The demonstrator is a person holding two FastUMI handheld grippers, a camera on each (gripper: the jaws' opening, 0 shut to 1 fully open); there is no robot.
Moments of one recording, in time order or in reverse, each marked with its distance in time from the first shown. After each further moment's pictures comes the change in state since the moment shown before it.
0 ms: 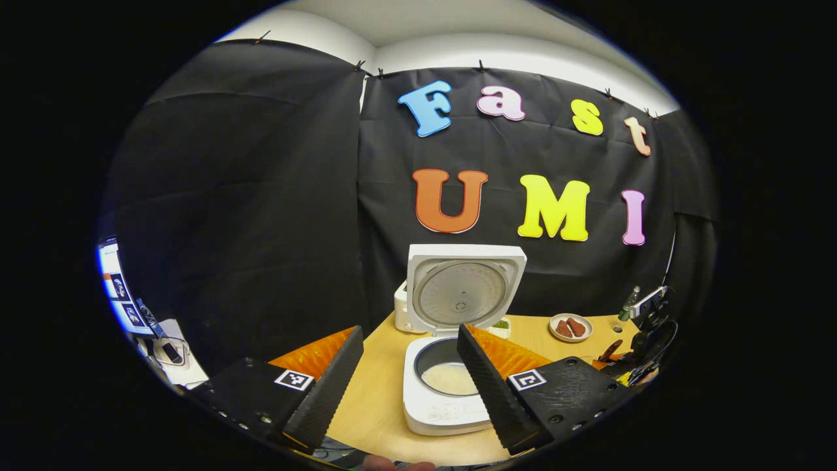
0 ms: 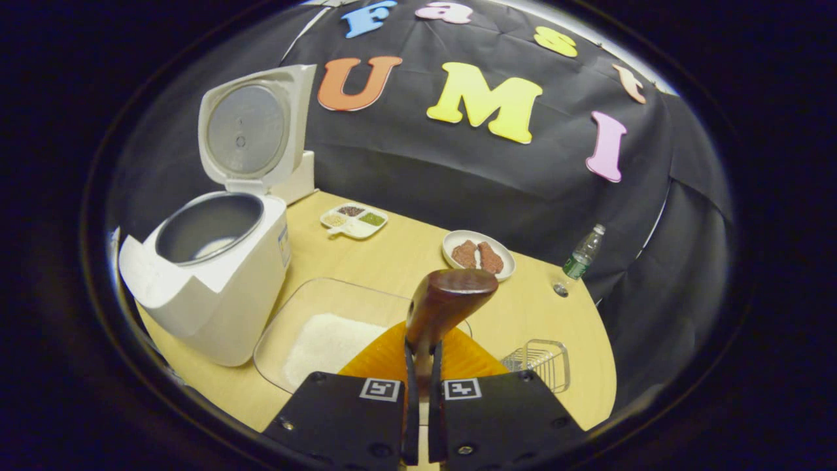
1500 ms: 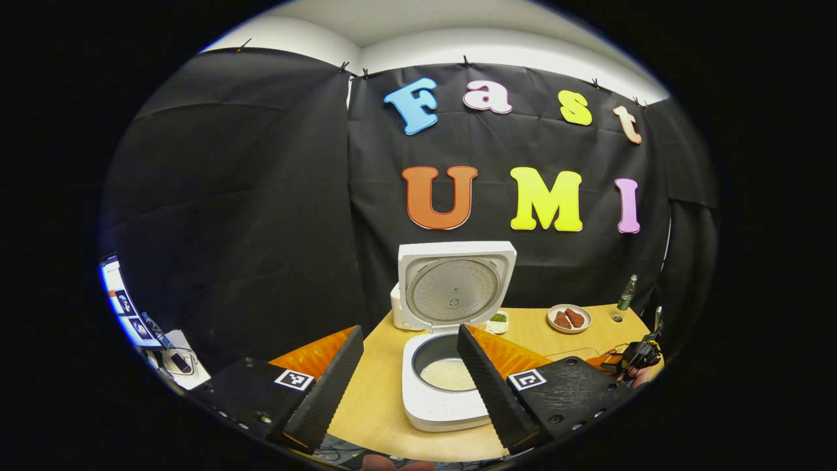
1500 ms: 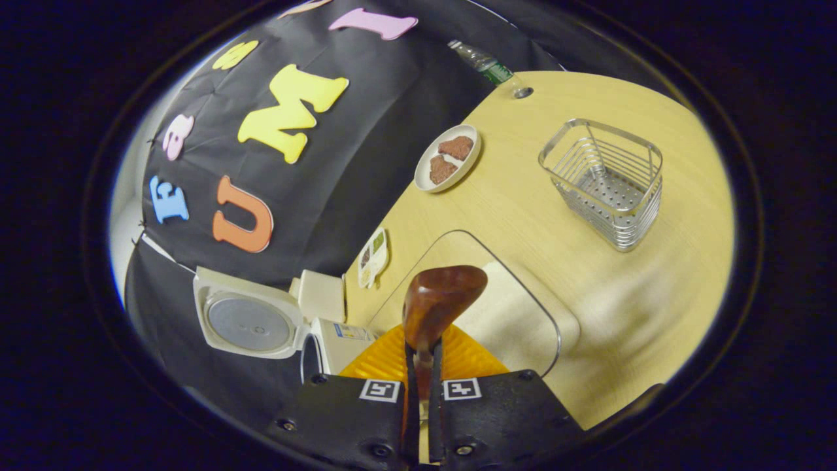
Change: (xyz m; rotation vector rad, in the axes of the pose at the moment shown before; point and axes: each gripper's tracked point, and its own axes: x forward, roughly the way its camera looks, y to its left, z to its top) left arm -0.009 -0.025 0.013 0.044 0.005 -0.015; right arm 0.002 0.009 -0.011 1.266 0.116 0.358
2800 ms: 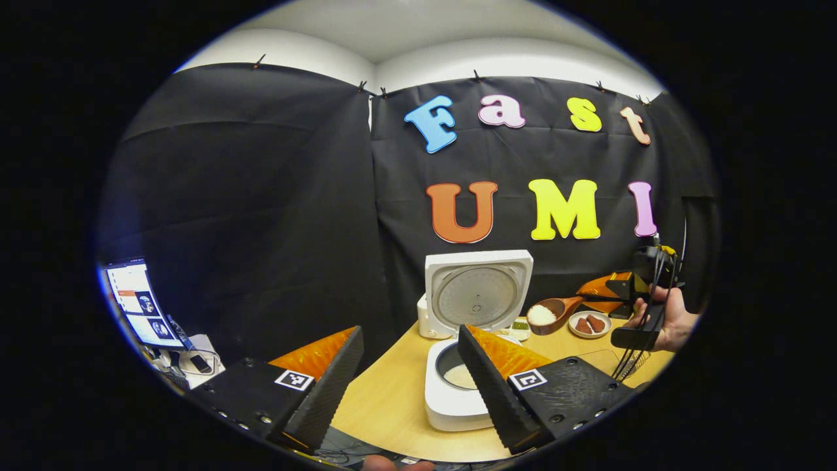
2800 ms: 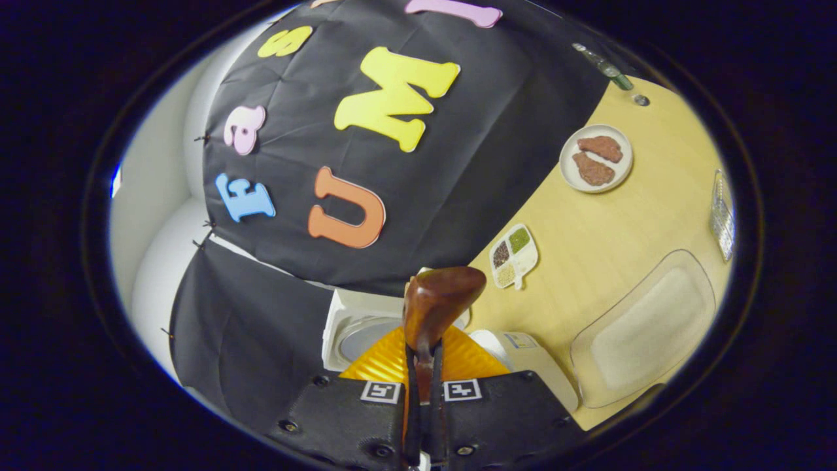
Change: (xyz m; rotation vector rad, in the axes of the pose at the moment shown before) left arm -0.042 0.034 -0.004 0.021 -0.079 0.132; right arm 0.023 0.254 -0.012 -0.080 0.097 0.314
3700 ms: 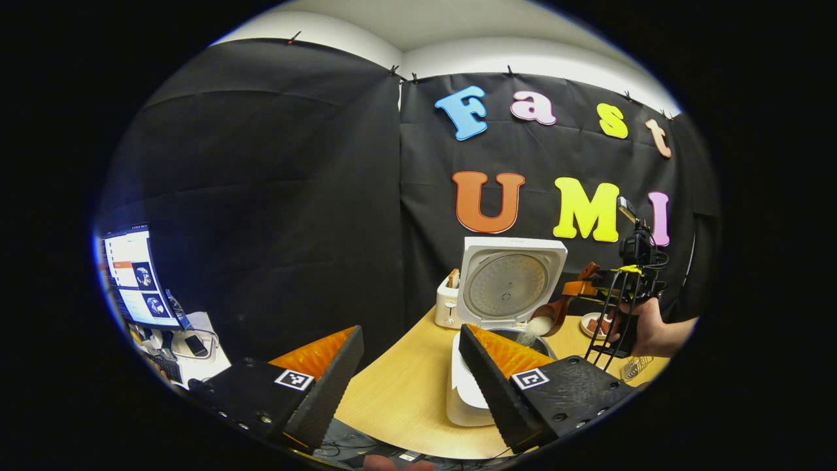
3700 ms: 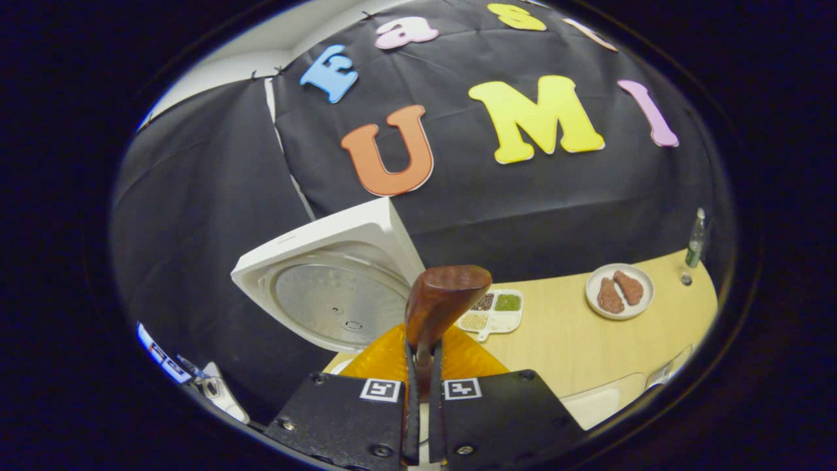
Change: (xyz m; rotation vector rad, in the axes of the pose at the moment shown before) left arm 0.013 0.048 -0.032 -0.096 0.054 0.025; right arm 0.056 0.022 -0.043 -0.847 -0.055 -0.195
